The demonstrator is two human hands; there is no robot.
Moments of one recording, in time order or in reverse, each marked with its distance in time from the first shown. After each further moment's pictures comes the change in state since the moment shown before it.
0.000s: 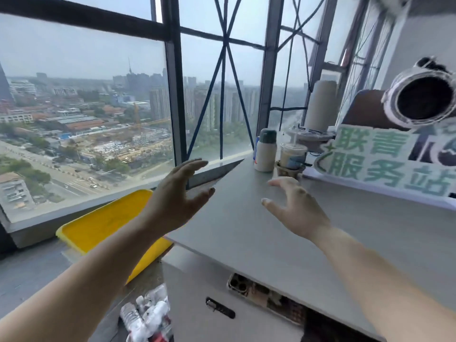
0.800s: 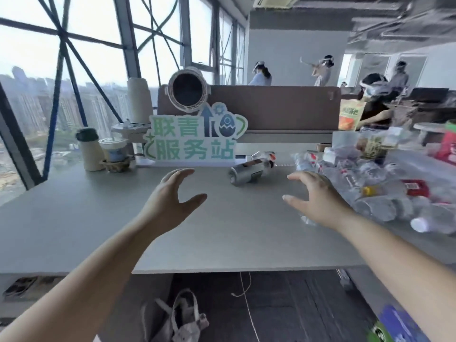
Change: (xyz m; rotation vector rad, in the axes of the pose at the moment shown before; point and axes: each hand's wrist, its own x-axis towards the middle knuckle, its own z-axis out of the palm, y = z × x) left_hand -0.055 0.333 0.241 -0.207 -0.271 0.218; right_hand -0.295 0.241 -0.337 -0.343 0.172 0.396
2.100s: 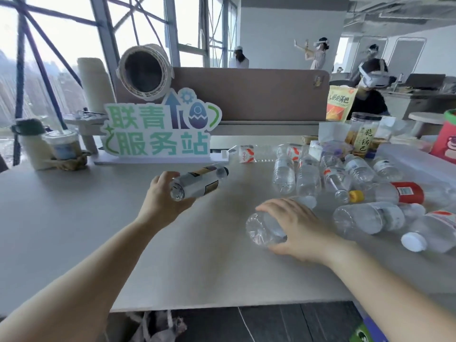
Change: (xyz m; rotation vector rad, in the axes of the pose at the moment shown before) left_hand 0.083 -0.009 0.116 -0.109 0.055 -0.217; right_hand 0.014 0.080 0.025 -0.174 -0.291 -0.261
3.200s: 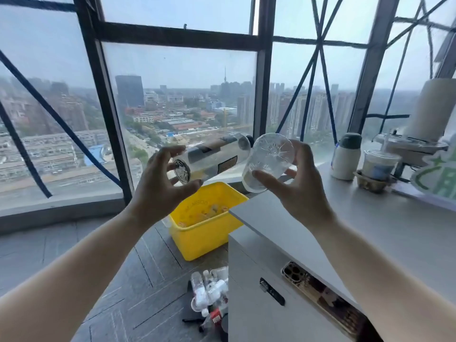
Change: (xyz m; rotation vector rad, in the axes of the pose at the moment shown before) left_hand -0.214 -0.245 -0.524 0.262 0.708 -0.157; right_hand 0.241 -0.594 0.067 1.225 0.248 -0.645
